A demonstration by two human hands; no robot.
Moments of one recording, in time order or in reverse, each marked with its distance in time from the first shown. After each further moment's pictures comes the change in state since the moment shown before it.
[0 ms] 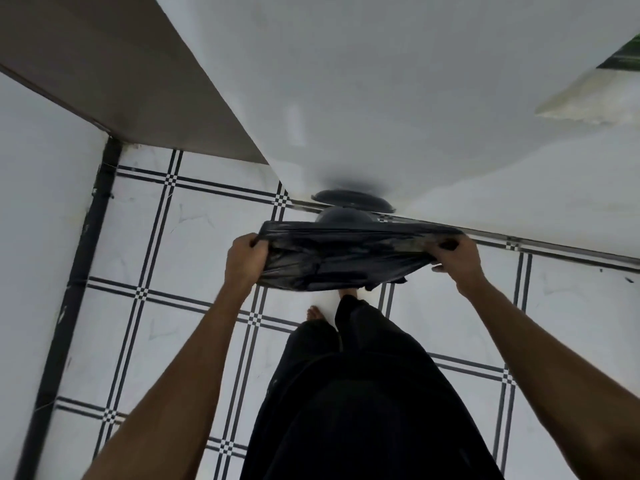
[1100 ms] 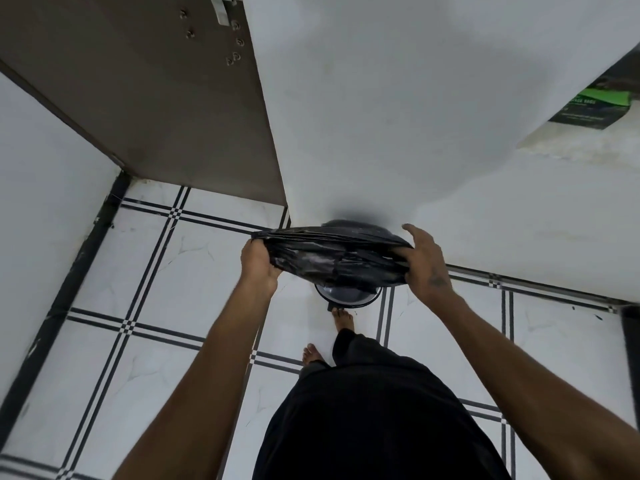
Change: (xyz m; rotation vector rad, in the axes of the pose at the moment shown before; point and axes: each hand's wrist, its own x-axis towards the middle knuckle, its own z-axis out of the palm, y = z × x) left_hand -0.029 -0.005 -0.051 -1.022 -0.053 -0.167; right_hand -0.114 -0.067 0.070 -0.756 0.084 -0.665
